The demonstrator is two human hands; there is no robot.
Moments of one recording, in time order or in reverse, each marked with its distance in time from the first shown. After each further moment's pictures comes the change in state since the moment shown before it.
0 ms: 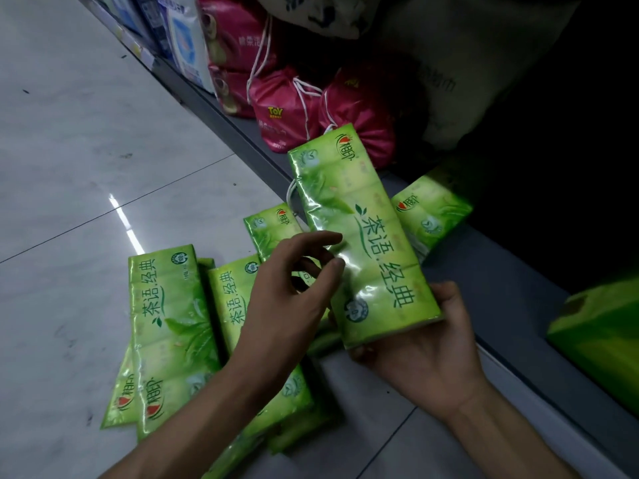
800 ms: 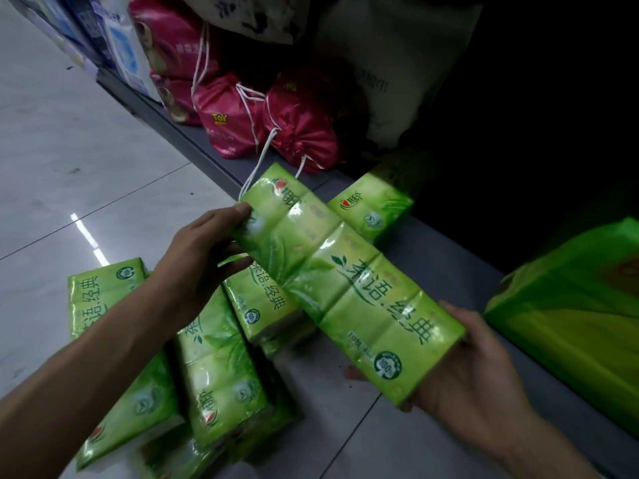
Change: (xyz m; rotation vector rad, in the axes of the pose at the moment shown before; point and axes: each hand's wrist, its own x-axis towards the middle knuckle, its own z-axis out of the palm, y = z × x) left_hand 0.069 -0.005 -0.021 -0.278 -0.078 -0.427; right_hand -0.075 -0.041 -0.053 -0.052 -0.017 0.079
